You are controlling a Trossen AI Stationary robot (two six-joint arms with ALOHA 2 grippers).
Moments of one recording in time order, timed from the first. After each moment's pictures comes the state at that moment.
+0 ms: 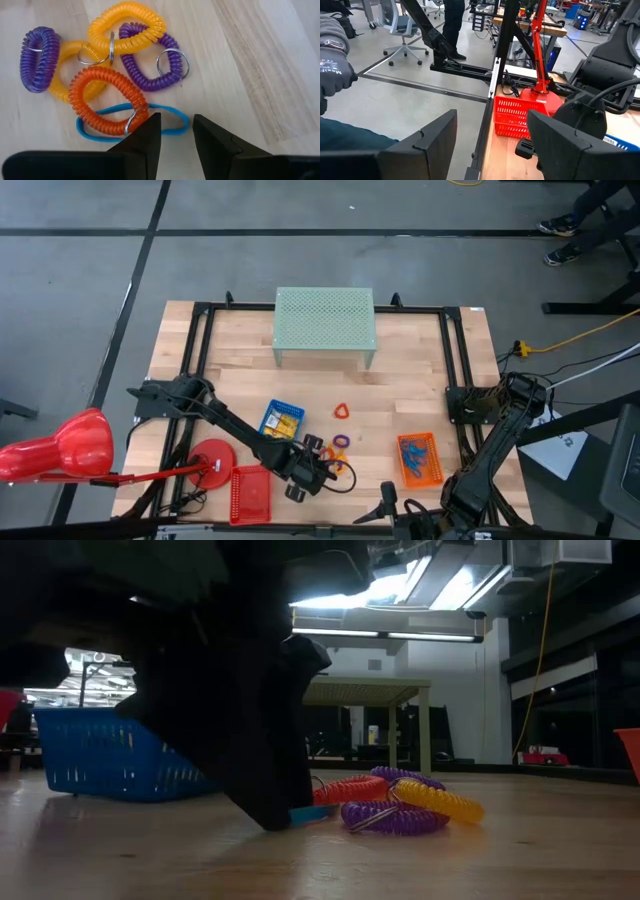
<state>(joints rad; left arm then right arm) -0.51 2.09 1.44 -0.45 -0.23 -0.12 1.02 1.81 1.41 0.07 0.79 0.16</state>
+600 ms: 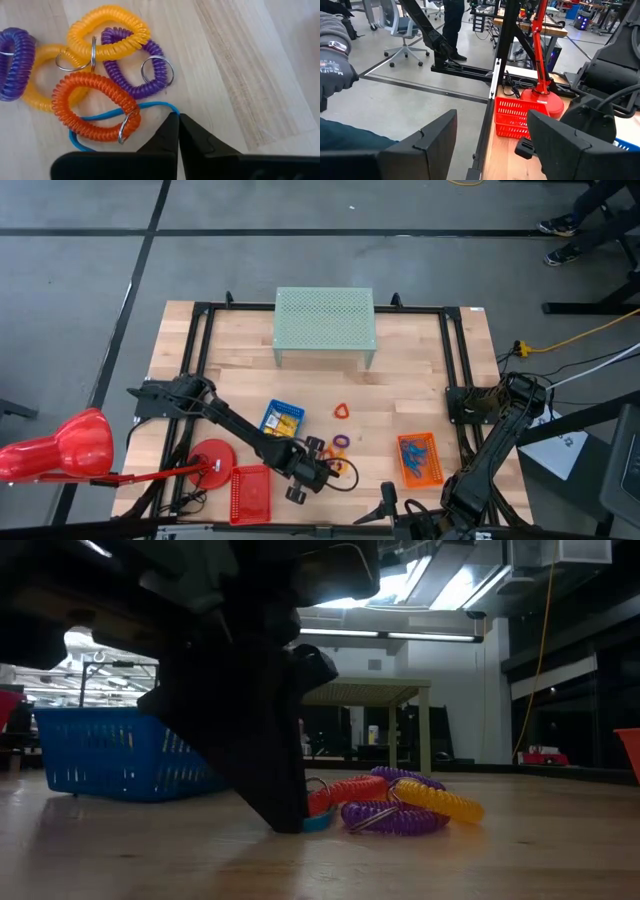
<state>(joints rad) -0.52 2.12 1.44 -0.45 -0.13 -0.13 1.02 1.81 1.41 0.07 0.79 0.16</state>
